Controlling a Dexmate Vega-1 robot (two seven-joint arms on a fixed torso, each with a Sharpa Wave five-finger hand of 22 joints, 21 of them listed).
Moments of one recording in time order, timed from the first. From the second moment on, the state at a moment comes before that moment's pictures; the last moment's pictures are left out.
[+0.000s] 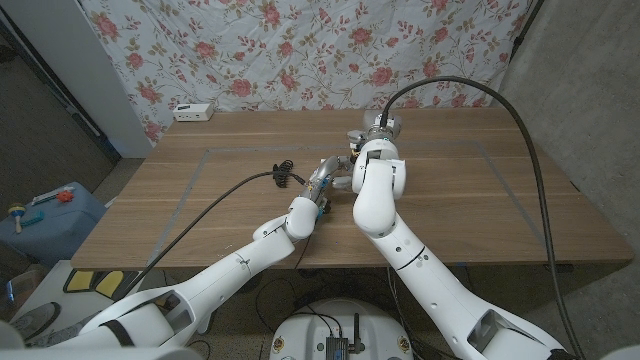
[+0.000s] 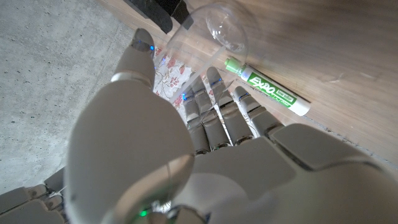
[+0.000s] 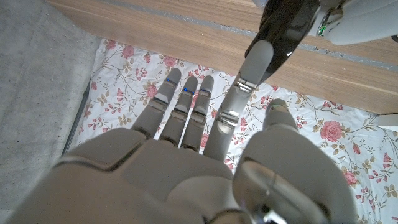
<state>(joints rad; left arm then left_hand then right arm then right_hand) 0.74 0.37 0.78 -1.39 0.19 -0.07 0.42 1.08 -0.04 0.31 -0.24 0.20 0.76 -0.03 0.29 0.21 0.83 -0.10 0.22 0.51 0.82 -0.10 0.21 0.19 0.34 -0.04 0.18 0.17 -0.86 -0.08 -0.70 -1.93 -1.78 -0.83 0.67 0.44 0.06 0.20 -0.06 0.17 1.37 -0.04 0.63 0.17 0.74 0.02 0.21 0.19 0.58 -0.05 0.27 0.22 0.57 0.05 0.20 0.17</state>
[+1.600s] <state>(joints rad) 0.74 0.38 0.78 -1.41 0.20 -0.06 0.42 1.08 -0.04 0.31 -0.23 0.20 0.76 -0.03 0.29 0.21 0.83 -0.10 0.21 0.50 0.82 -0.10 0.21 0.19 0.34 -0.04 0.18 0.17 -0.93 -0.24 -0.64 -2.14 -1.69 -0.67 0.70 0.40 0.01 0.16 -0.09 0.24 0.77 -0.10 0.31 0.20 0.43 0.05 0.18 0.20 0.36 0.01 0.20 0.22 0.45 0.11 0.19 0.17</state>
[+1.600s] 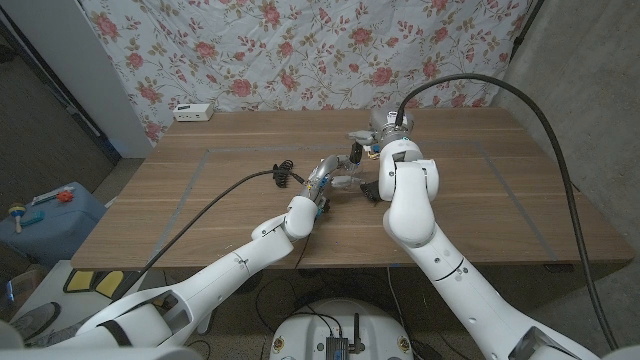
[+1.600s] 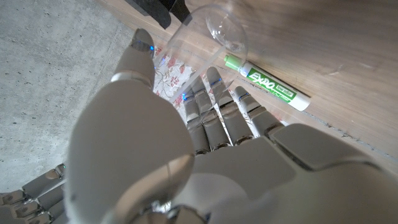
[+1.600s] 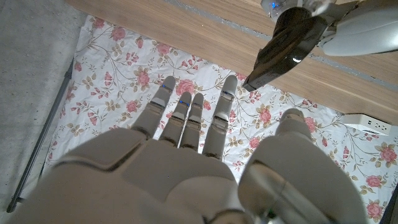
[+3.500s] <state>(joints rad) 0.72 0.38 0.79 -1.41 0.20 -0.05 0.41 1.08 -0.04 0.31 -0.23 0.20 0.76 -0.03 0.29 0.21 0.83 -0.10 0.21 0.49 0.82 -0.10 0.20 0.18 0.34 -0.04 0.18 0.17 -0.87 -0.65 -0.53 -2.29 -1.14 -0.51 0.60 0.82 -0.01 0.29 -0.18 0.26 0.32 -0.22 0.21 0.22 -0.04 0.01 0.18 0.21 0.02 0.07 0.18 0.20 0.28 0.19 0.18 0.17</state>
